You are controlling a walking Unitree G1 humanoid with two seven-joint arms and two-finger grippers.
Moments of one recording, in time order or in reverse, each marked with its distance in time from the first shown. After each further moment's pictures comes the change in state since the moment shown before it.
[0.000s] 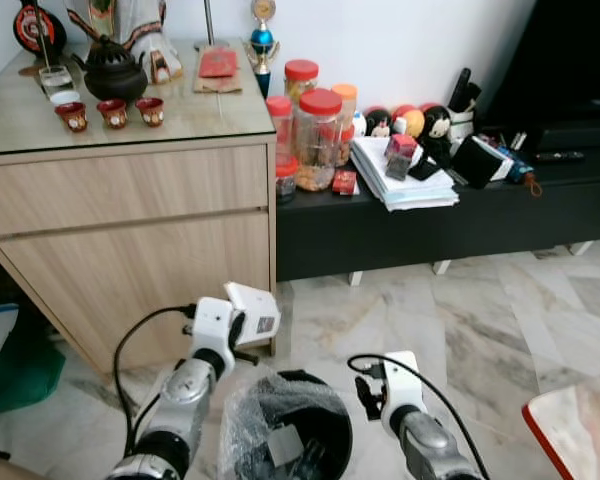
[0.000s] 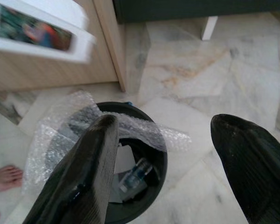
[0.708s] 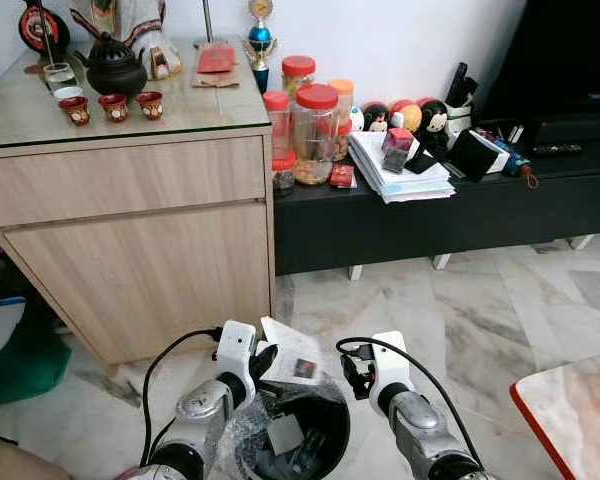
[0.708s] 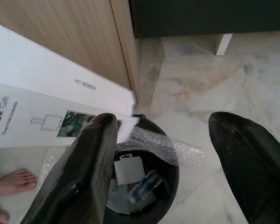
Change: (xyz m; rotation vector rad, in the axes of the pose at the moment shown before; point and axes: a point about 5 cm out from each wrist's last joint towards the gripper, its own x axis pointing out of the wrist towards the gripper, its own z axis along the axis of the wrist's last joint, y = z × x) left arm -0.009 -0.015 -0.031 -0.088 0.174 -0.130; right arm 0.007 0.010 0.023 -0.024 -0.076 0.060
